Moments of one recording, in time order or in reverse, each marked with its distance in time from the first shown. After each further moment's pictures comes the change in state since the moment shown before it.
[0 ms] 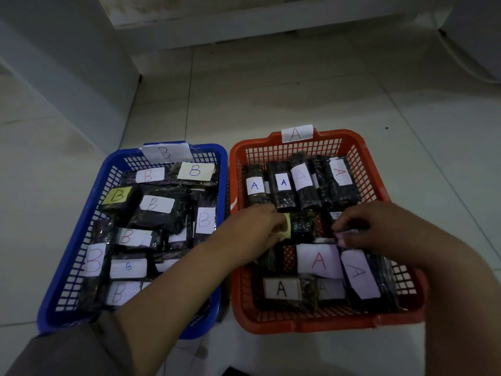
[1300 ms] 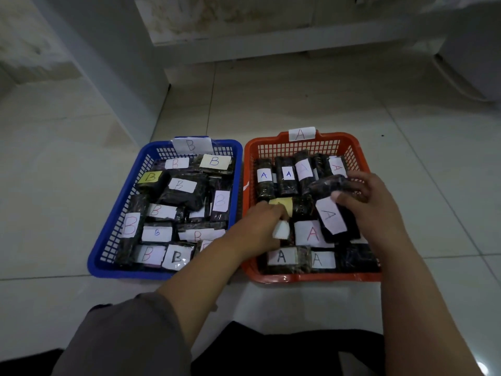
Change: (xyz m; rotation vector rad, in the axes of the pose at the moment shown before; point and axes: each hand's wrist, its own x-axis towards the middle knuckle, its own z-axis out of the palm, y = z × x) left_hand -0.042 0.027 0.020 -0.138 0.056 -0.135; right_hand -0.028 -0.009 0.039 0.780 0.587 -0.059
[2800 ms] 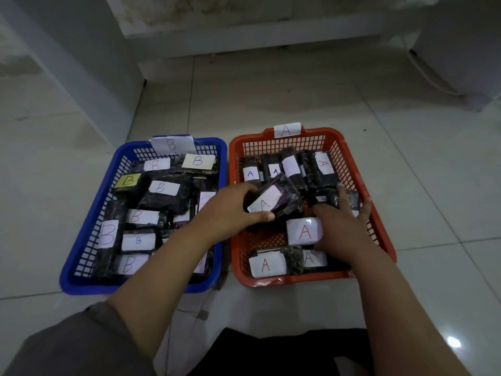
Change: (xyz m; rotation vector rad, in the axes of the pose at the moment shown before) left_hand 0.001 -0.016 -0.038 -0.217 0.094 -0.125; right_hand -0.002 0.032 0.019 -1.180 -0.322 -0.138
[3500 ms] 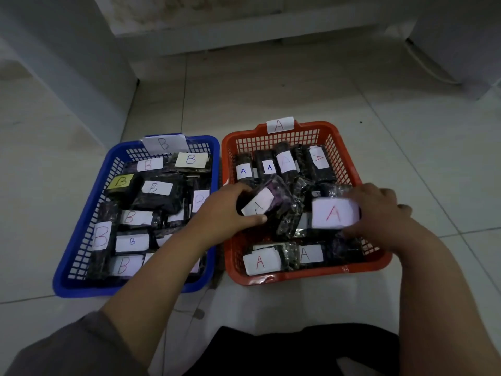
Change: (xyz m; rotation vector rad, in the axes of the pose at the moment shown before) left_hand 0.000 -0.003 0.012 0.062 0.027 0.010; right_hand -0.018 0.040 -0.041 0.170 -0.051 0.201
